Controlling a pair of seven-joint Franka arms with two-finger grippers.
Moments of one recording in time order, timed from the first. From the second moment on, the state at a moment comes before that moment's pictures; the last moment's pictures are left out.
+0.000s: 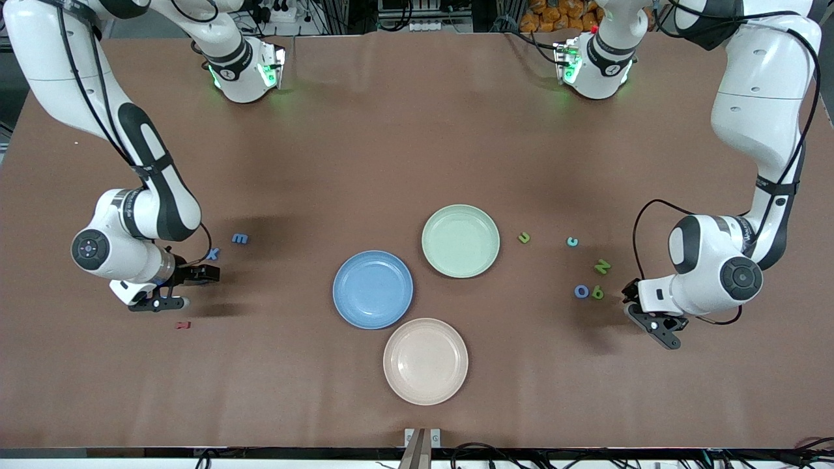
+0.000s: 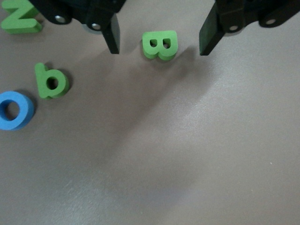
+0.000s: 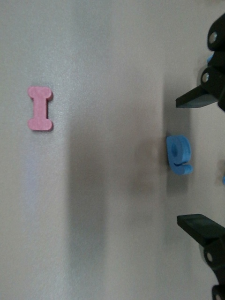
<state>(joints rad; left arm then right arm) 0.11 0.77 -0.14 -1.58 0.13 2.34 0.71 -0.09 0.60 0.02 -1.87 -0.01 2.39 -0.11</state>
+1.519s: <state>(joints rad) 0.06 0.74 -0.20 -1.51 0.14 2.32 0.45 -0.07 0.60 0.05 -1.90 0.00 2.47 0.02</state>
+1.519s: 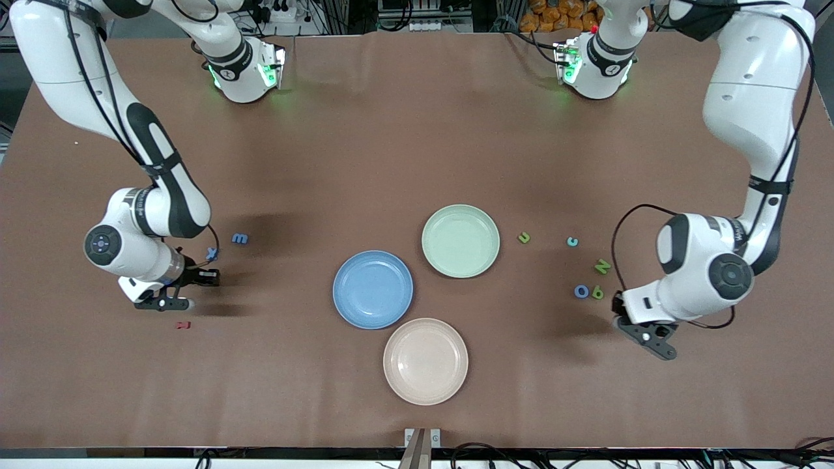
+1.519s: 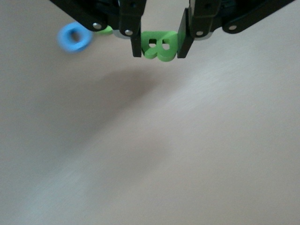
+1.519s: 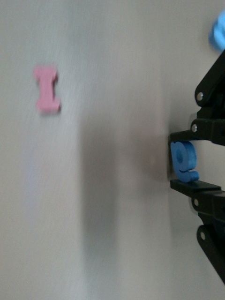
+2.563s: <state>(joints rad) -0.43 0.73 -0.30 -1.53 0.14 2.22 -0.75 0.18 0.58 0.34 -1.68 -0.01 2.34 1.08</state>
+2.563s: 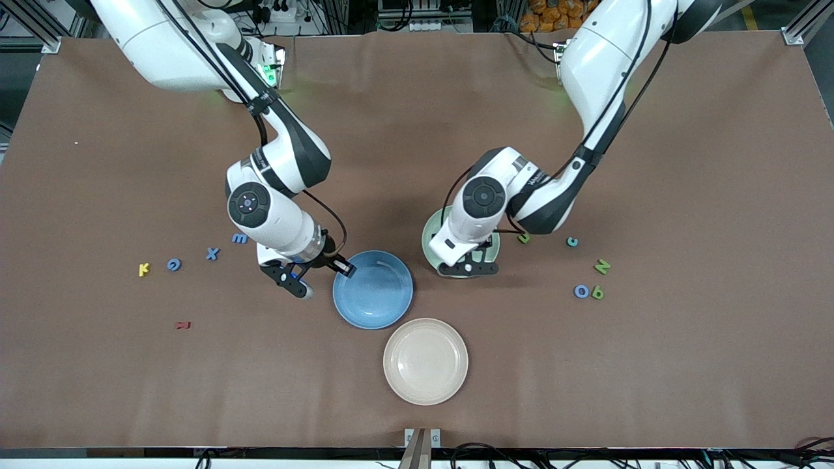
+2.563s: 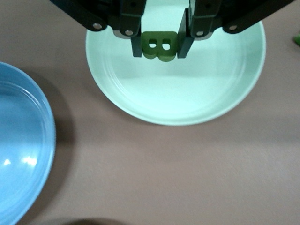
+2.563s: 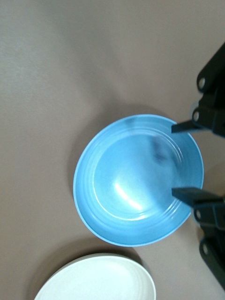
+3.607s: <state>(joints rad) -0.16 0.41 -0.28 -1.83 0.16 2.14 -0.26 -0.08 0.62 0.31 -1.75 -0.21 2.21 0.63</state>
